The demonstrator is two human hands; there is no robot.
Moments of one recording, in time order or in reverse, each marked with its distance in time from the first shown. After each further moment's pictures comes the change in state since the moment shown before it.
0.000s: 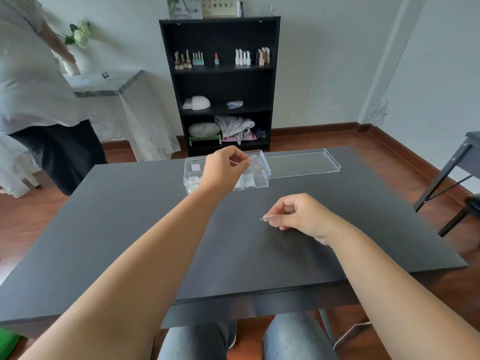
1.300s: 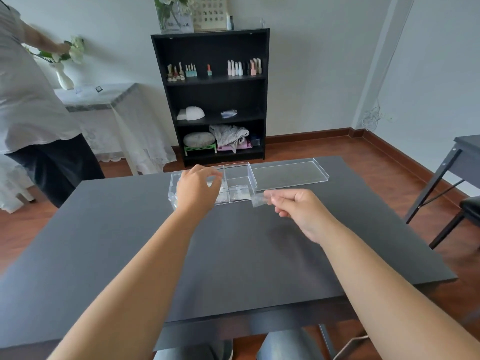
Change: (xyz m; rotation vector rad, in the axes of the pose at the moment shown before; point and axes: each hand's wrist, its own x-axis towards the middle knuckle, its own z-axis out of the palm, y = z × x) left_hand 0.000 -0.021 0.002 0.343 0.074 -0.045; right_hand 0.016 -0.001 -0.031 0.195 0.258 -0.062
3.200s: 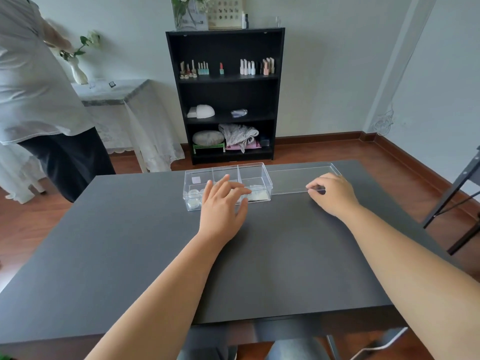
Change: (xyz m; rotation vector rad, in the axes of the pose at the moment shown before) left_hand -0.046 -0.007 0.014 0.034 0.104 0.339; right_hand 0.086 0.042 -0.064 -1.053 0.264 -0.177
